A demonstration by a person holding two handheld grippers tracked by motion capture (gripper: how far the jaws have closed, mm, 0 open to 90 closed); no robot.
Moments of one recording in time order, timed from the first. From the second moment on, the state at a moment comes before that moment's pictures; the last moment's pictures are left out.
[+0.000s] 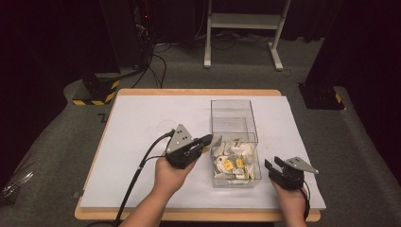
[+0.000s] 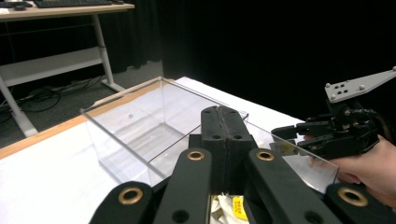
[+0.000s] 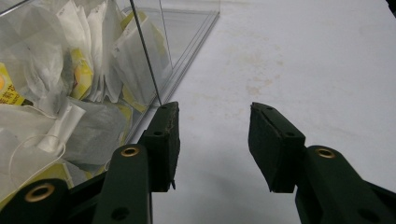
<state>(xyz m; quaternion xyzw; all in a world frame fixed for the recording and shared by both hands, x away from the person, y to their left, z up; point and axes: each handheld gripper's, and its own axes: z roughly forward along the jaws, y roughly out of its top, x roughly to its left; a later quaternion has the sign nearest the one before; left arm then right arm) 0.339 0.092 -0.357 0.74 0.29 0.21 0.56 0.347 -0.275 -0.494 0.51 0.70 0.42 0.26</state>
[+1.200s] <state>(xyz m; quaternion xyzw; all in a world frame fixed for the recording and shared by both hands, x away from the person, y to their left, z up) 0.339 0.164 -0.365 0.73 0.35 0.24 0.53 0.348 -0.272 -0.495 0.51 0.71 0.41 0.26</state>
